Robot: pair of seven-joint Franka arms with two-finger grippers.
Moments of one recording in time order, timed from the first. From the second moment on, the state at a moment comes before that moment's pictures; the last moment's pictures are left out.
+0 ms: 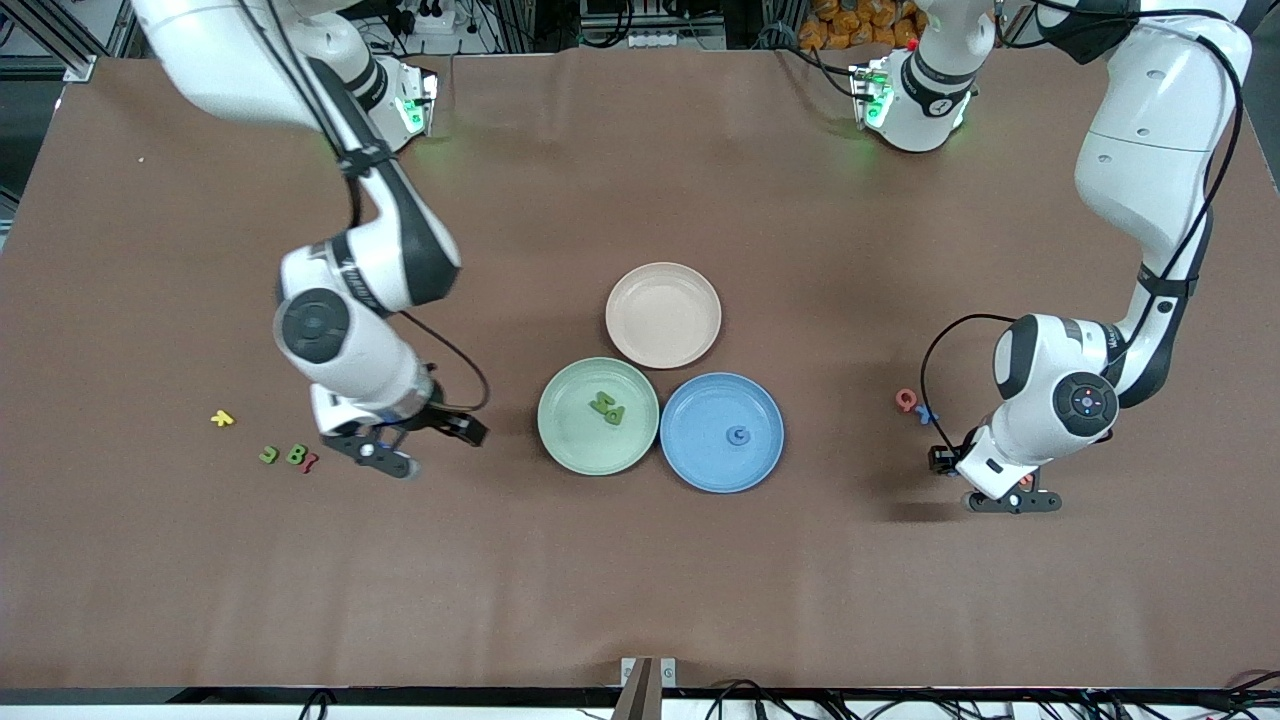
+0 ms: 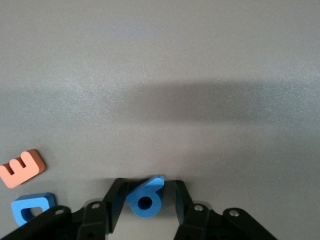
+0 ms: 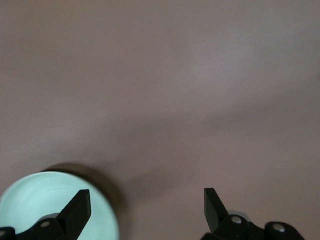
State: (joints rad) left arm 0.11 0.73 -0.19 -1.70 0.24 2.45 -0.20; right arm 0.26 0.47 0.07 -1.69 -0.01 2.22 0.69
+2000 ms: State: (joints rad) left arm -0.21 0.58 -0.19 -1.63 0.17 2.23 -0.60; right arm -0.08 0.53 -0.03 -1.95 0.00 2.55 -1.14
